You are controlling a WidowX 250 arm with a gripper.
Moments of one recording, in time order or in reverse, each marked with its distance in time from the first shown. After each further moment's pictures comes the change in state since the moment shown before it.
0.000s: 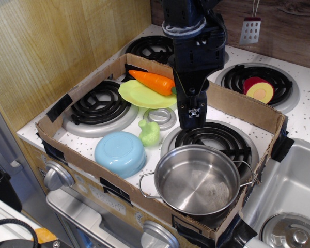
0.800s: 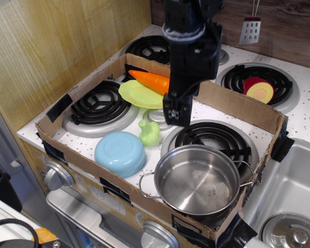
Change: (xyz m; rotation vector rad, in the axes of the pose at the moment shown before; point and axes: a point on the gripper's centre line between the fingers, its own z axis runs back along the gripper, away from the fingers) arm -0.009 0.017 -0.003 0.076 0.079 -0.320
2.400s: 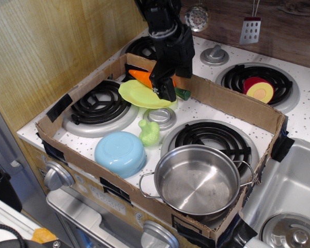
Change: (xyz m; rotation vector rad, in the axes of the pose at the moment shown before) arm -0.029 0.092 -0.072 0.073 -0.128 -0.269
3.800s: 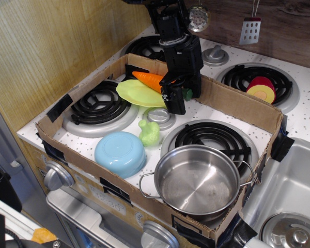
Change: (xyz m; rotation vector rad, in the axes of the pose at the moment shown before) arm -0.001 -0.004 -0.030 -0.249 -0.118 0.058
